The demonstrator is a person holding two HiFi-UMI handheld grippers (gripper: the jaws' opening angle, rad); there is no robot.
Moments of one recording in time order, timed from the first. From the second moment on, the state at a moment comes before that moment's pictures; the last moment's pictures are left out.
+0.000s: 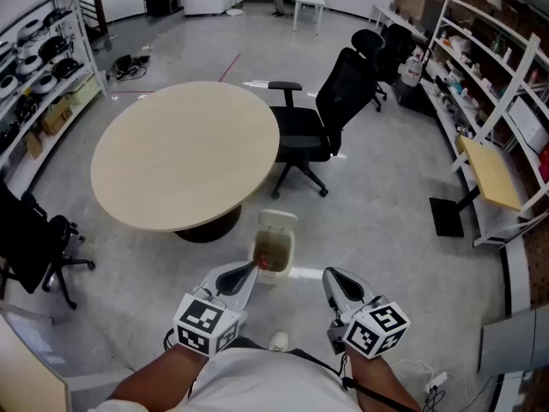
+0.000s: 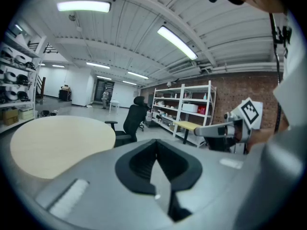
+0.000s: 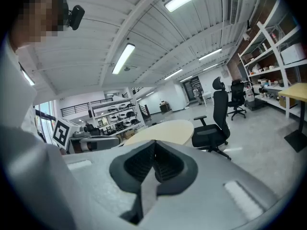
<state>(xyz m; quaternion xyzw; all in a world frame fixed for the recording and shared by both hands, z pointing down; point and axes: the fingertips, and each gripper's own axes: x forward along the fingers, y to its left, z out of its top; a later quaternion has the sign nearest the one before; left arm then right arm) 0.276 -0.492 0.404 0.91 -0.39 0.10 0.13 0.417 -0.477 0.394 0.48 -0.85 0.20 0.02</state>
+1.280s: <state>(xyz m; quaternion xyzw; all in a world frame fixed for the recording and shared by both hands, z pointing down) 0.251 -0.517 0.393 0.92 -0.36 0.09 0.14 0.390 -0.476 0.390 0.52 -0.83 0.21 0.01</state>
